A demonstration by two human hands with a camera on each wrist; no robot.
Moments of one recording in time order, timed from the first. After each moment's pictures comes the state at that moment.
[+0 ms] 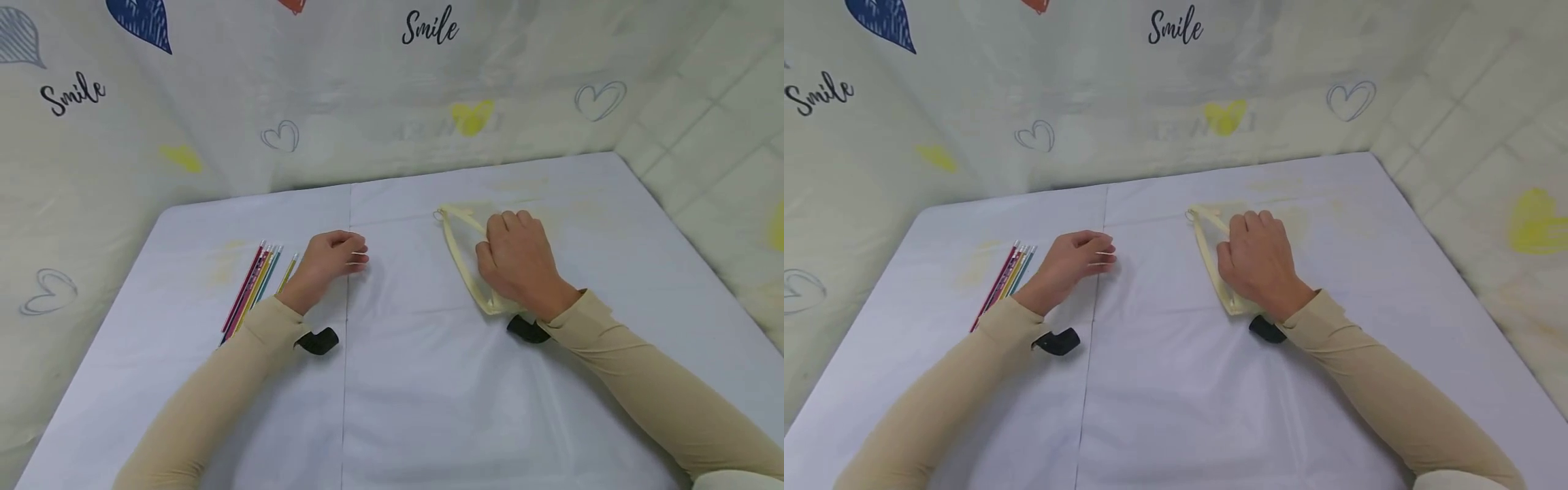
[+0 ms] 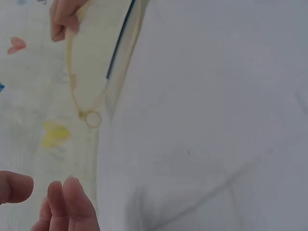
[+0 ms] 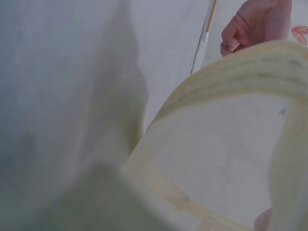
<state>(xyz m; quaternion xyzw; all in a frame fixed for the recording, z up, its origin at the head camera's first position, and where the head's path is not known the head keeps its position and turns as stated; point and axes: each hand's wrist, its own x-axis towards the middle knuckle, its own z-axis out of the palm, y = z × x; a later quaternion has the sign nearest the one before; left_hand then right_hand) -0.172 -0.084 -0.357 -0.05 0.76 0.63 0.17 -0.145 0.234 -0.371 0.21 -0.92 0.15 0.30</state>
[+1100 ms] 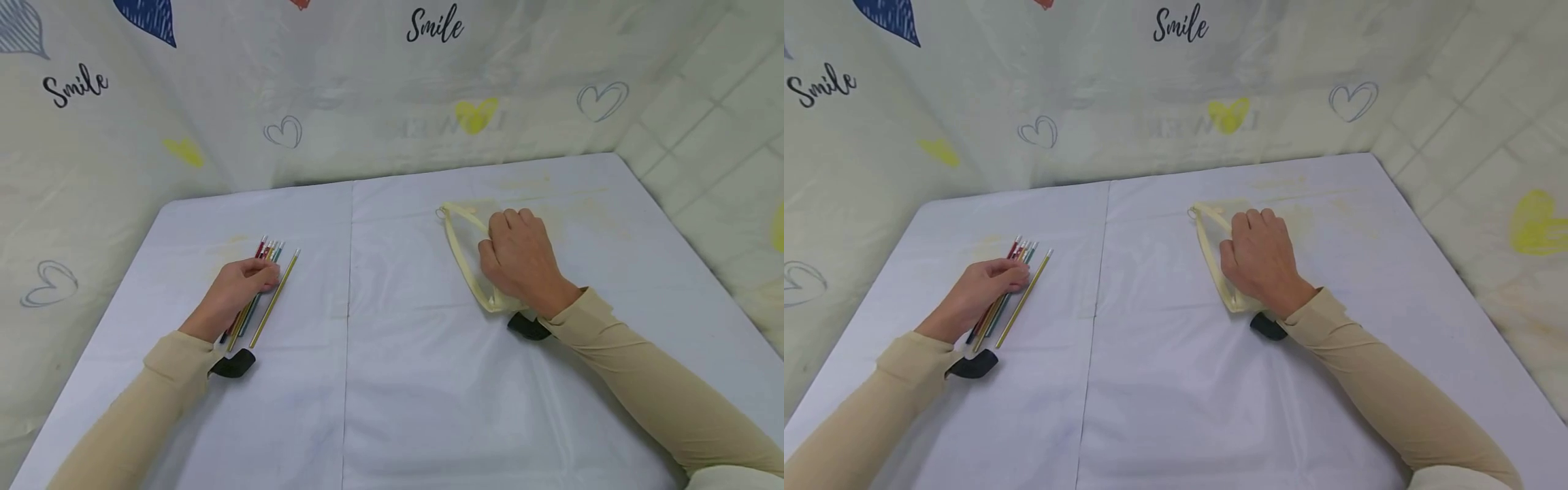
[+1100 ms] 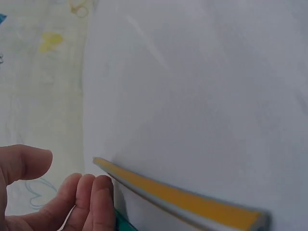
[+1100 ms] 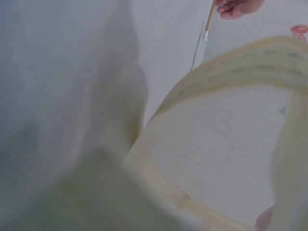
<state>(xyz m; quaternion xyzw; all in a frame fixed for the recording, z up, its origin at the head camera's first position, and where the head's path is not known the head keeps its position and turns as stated) -0.137 -0.224 -0.363 -0.08 0.88 0.43 0.17 -0.146 0.235 -0.370 0.22 -0.91 0.17 0.30</state>
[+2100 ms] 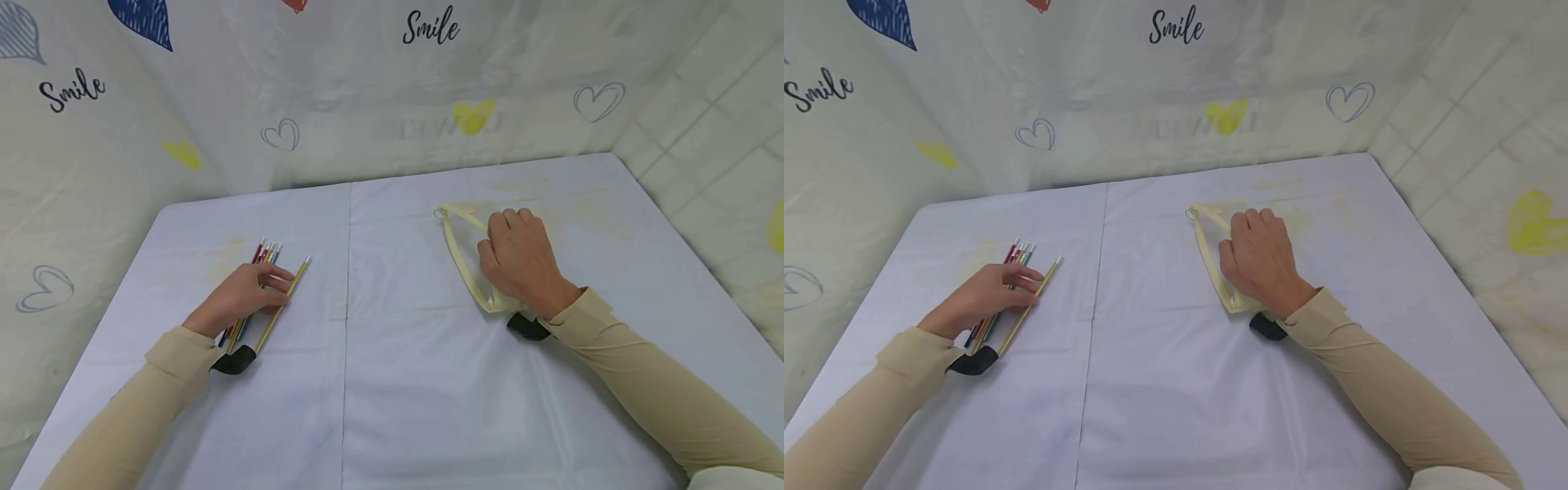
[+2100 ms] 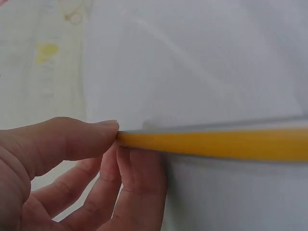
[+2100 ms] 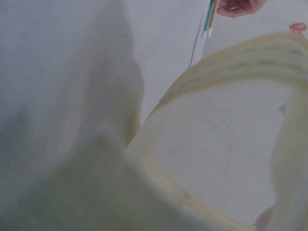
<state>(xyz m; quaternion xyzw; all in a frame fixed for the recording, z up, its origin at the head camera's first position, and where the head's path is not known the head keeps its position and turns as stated) -0.140 -0.211 -0.356 0.00 0.90 0.37 0.24 -0.145 0.236 -0.370 0.20 -0.92 0.17 0.28</state>
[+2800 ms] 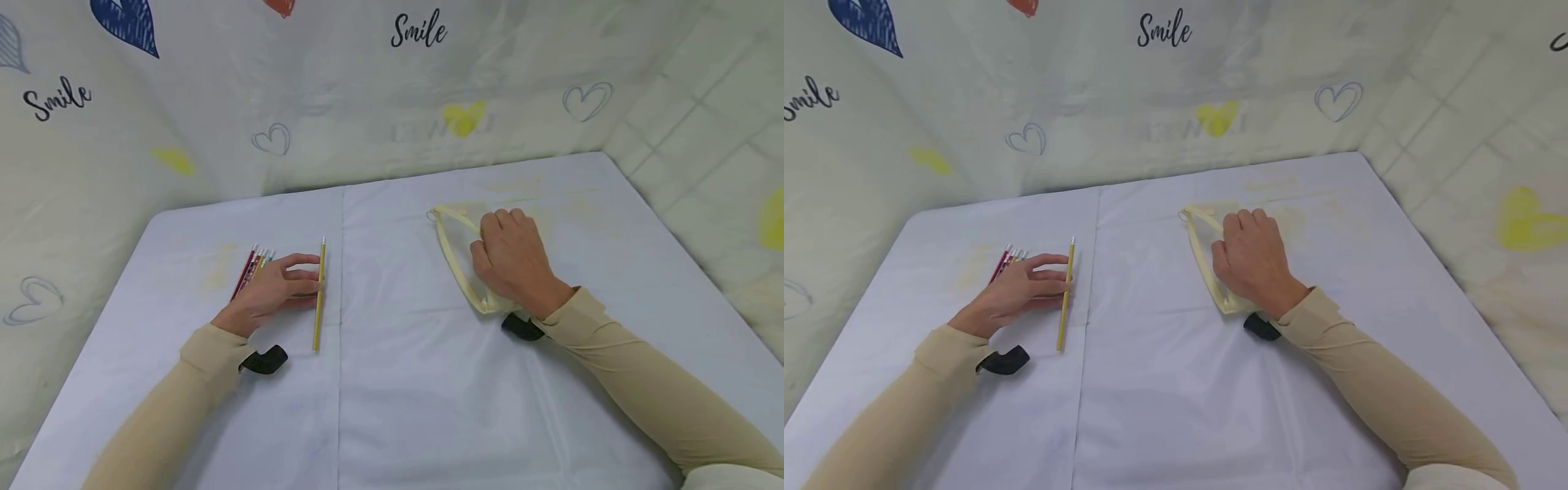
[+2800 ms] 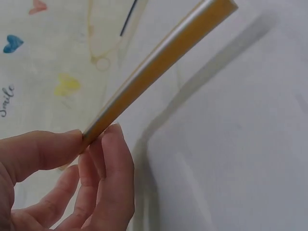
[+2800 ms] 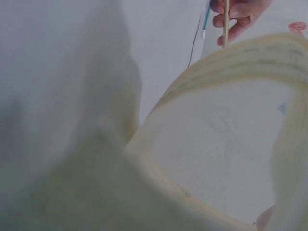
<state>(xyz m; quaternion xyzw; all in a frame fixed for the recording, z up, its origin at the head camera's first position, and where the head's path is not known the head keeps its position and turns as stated) -0.155 -0.163 -0.369 -0.05 0.75 0.60 0.27 -0.147 0.239 -0.371 0.21 -0.92 0.17 0.29</state>
